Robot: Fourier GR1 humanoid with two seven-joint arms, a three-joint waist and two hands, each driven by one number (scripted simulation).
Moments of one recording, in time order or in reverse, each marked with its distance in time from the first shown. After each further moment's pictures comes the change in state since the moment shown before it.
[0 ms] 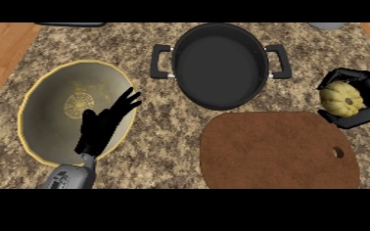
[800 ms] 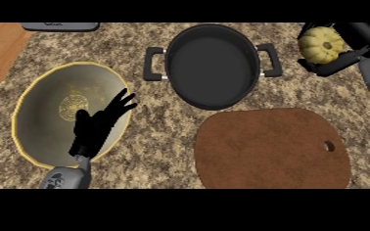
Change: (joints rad) left arm 0.019 0.001 0.040 -0.003 0.004 -0.009 0.011; right arm -0.391 0.010 0.091 0.141 0.119 -0.114 0.016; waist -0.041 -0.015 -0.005
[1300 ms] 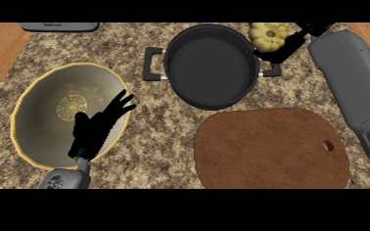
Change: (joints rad) left arm 0.013 -0.003 0.007 -0.002 -0.015 -0.007 -0.015; right arm -0.163 0.147 0.118 -0.043 0.130 -0.034 0.186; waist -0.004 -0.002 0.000
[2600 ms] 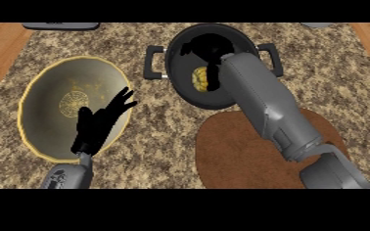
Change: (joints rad) left arm -0.035 -0.015 0.017 0.031 -0.013 -0.012 0.011; right arm -0.148 0.360 0.251 0.282 0.402 -0.093 0.407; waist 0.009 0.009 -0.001
